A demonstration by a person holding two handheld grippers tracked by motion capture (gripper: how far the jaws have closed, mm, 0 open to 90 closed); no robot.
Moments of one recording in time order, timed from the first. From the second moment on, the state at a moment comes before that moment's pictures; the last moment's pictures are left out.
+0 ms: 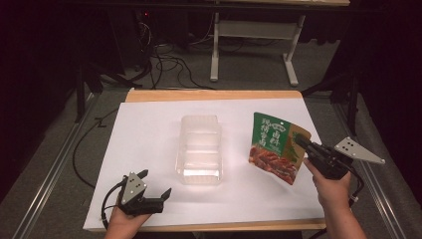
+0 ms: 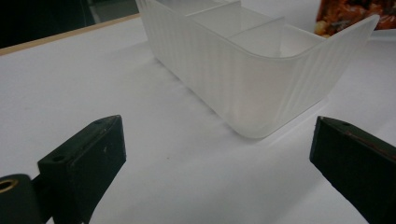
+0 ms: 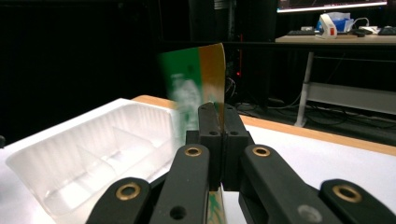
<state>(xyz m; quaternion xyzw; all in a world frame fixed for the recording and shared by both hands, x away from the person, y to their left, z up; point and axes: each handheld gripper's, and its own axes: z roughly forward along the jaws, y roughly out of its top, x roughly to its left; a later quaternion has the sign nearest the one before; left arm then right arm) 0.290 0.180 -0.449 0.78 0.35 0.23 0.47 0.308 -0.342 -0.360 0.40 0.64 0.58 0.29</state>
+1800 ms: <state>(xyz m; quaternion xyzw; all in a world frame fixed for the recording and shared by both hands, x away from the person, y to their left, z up) 0.286 0.188 -0.445 0.76 0.36 0.24 0.49 0.345 -0.266 -0.319 0.29 0.66 0.64 0.28</state>
